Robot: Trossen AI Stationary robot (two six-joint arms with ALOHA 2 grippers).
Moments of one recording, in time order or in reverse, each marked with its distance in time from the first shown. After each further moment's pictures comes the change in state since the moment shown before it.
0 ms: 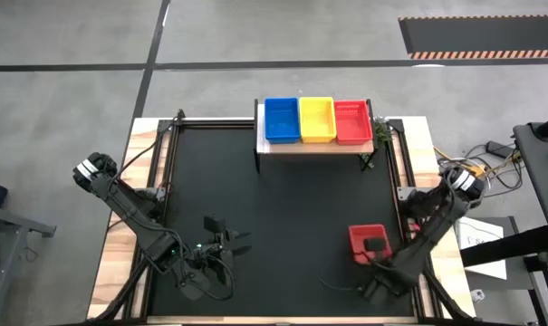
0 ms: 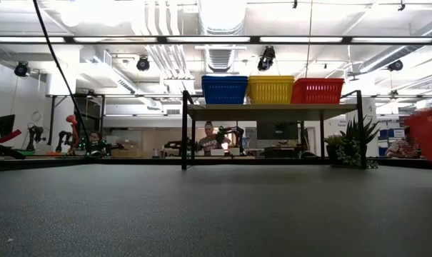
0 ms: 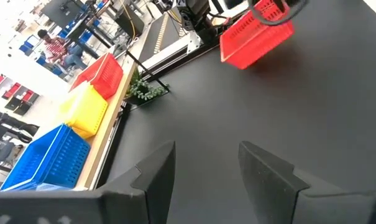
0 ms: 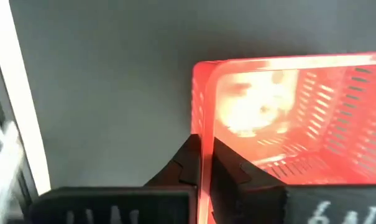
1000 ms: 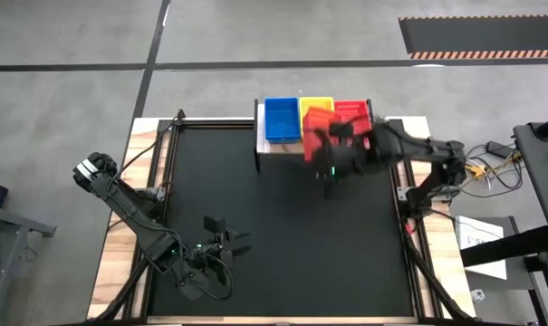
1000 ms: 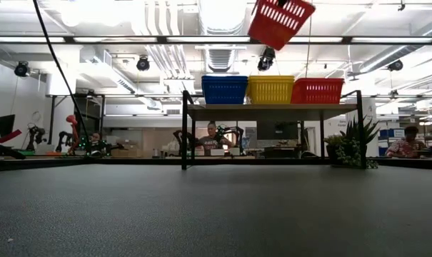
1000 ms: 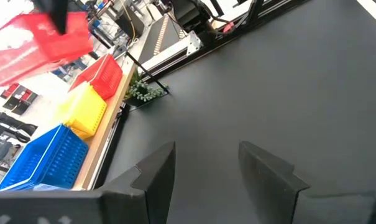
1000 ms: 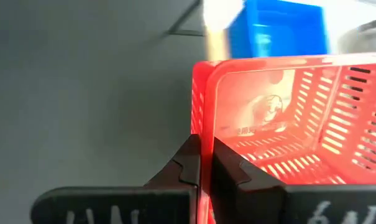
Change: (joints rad) left arm 0.000 -0.001 -0.004 0.018 0.000 -0.001; right arm -0.778 0.000 0.852 -0.406 0.463 -0.788
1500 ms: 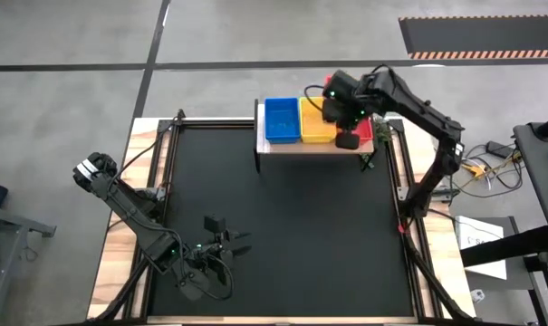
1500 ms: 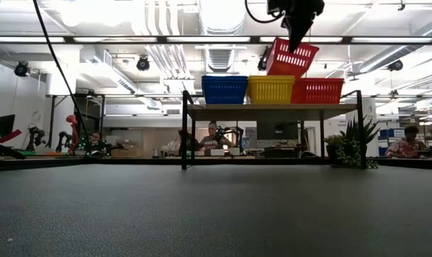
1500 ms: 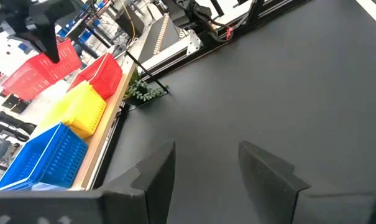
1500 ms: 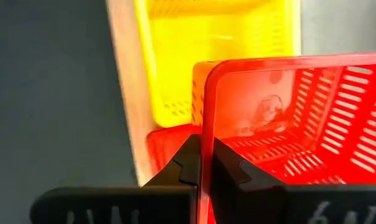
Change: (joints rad) left arm 0.000 0.000 -0.001 0.001 0.000 -0.008; right arm -0.543 -0.006 -0.050 -0.002 -0.226 -0.426
